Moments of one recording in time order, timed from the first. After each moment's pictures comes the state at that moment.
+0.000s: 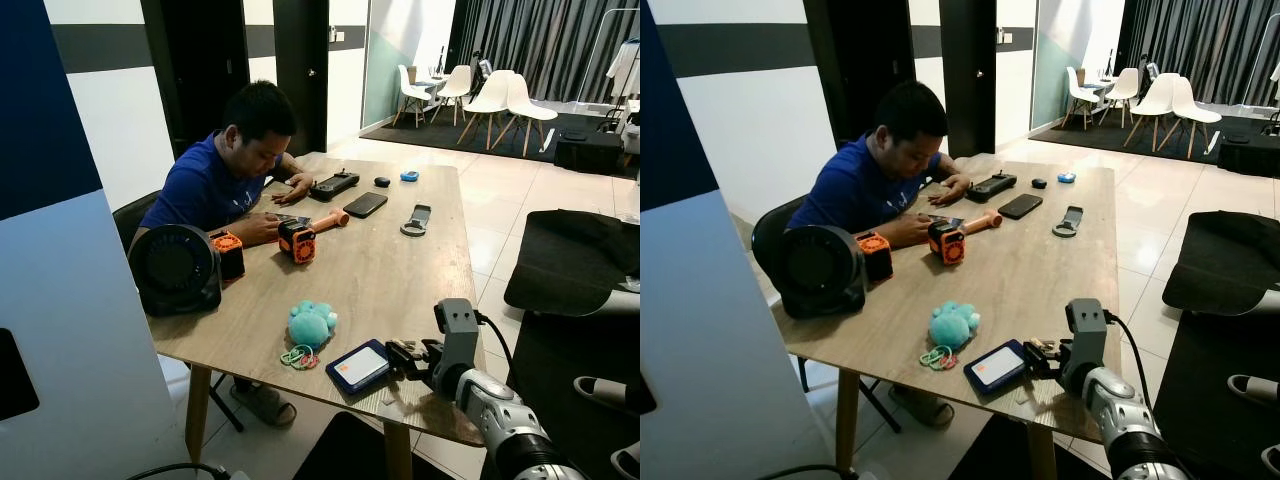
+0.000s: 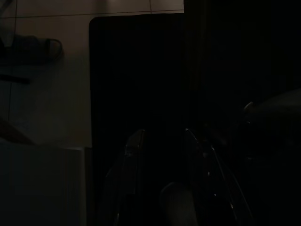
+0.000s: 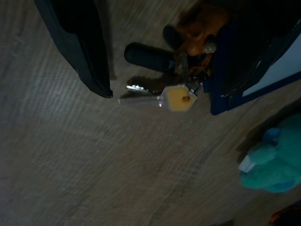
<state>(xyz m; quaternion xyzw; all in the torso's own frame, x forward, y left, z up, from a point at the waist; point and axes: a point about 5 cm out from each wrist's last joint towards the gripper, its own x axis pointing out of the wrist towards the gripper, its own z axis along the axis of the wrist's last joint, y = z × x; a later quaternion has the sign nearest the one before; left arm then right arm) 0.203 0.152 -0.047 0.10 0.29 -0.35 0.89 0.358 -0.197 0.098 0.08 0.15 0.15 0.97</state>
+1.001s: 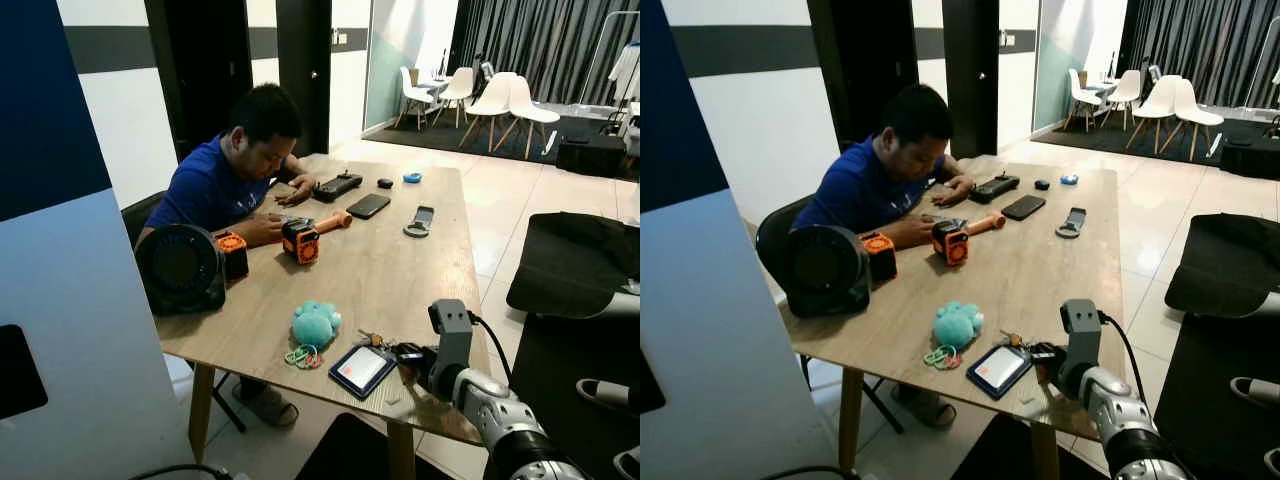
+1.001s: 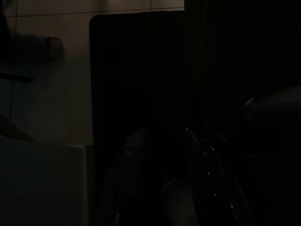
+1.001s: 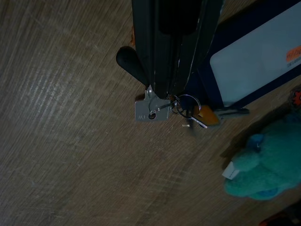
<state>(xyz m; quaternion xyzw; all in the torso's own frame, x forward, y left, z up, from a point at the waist) 0.202 0.150 -0.048 0.11 0.30 -0.35 0.88 0.358 -0.194 0.098 0.08 0.16 0.16 0.97</state>
